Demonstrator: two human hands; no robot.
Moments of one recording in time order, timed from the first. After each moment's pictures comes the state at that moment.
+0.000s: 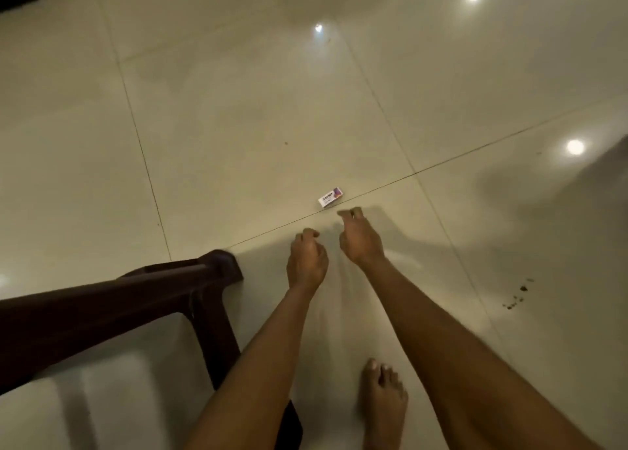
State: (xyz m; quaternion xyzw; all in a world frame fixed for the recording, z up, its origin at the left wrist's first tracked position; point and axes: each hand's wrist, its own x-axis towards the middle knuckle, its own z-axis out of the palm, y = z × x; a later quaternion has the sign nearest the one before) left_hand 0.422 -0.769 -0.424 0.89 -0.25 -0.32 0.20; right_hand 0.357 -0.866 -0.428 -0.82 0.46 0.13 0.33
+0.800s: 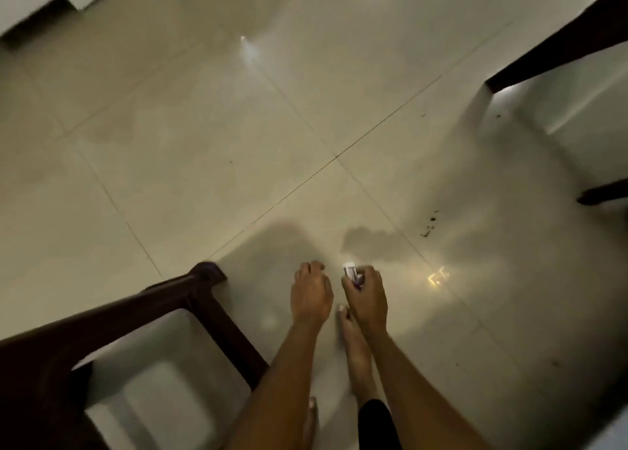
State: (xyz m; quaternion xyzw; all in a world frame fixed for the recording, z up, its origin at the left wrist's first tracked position) left_hand 0.299 -0.721 -0.284 0.83 -0.43 -0.36 0.05; right_hand 0.199 -0.738 -0.291 -0.51 0.72 -0.10 0.46
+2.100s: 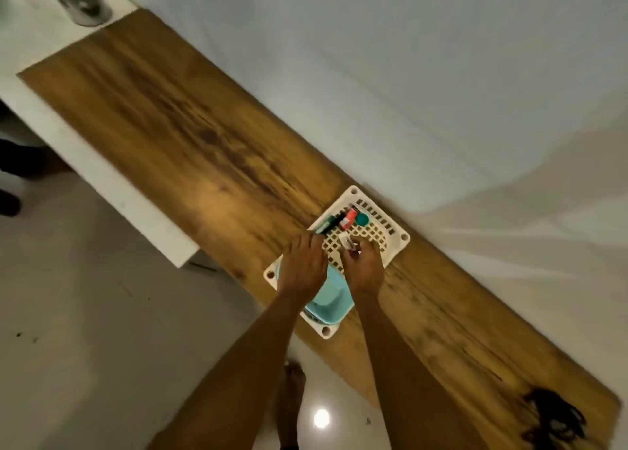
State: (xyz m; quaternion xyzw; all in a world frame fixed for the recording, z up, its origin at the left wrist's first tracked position) left_hand -0.177 -0.208 -0.005 0.00 -0.96 -0.25 -0.11; right_hand -0.190 -0.093 -0.025 0.21 0.92 -0.30 0.09
